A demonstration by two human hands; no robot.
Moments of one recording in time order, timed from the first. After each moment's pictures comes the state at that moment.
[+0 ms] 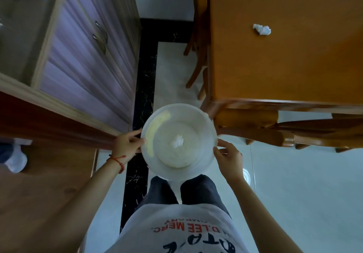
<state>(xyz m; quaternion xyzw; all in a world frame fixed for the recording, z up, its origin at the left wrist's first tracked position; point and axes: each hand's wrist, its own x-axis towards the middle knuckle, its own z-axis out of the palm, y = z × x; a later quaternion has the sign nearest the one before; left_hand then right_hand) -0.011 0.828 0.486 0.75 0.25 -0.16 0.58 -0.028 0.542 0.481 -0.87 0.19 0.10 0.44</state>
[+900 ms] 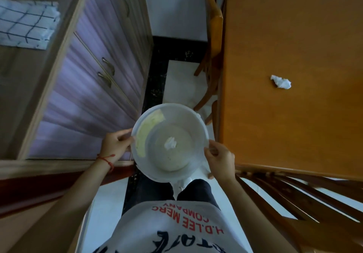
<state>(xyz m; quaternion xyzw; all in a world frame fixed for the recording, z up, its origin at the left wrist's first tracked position) 0.160 0.873 0.494 0.81 0.29 -0.09 0.50 0.167 0.579 0.487 -0.88 0.10 0.13 0.45</state>
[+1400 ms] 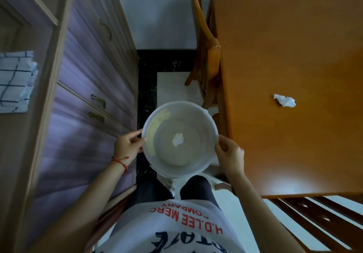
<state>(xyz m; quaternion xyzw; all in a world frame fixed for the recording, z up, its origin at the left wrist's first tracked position) 0.293 0.892 0.481 0.79 0.26 -0.12 0.54 0.271 0.608 0.483 -0.89 0.16 0.06 0.42</state>
